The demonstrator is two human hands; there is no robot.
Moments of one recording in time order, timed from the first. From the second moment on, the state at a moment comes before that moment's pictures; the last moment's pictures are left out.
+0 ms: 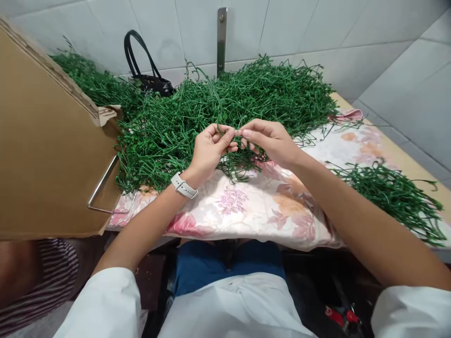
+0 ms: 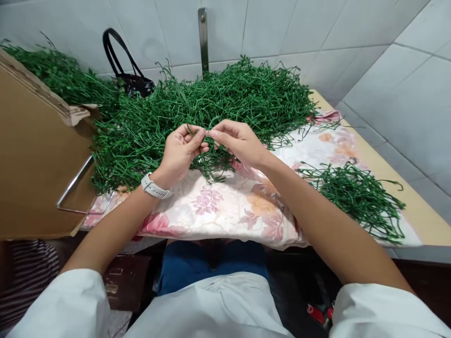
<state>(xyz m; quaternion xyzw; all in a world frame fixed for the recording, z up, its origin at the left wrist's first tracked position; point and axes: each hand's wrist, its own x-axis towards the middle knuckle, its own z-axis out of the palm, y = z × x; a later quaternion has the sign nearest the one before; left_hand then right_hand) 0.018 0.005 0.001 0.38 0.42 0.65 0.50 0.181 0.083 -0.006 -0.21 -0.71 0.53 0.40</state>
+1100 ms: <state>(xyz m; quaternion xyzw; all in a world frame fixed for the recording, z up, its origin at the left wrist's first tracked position) 0.019 0.003 0.003 0.40 0.41 0.69 0.45 0.177 0.078 -0.012 -0.23 -0.64 0.51 0.52</state>
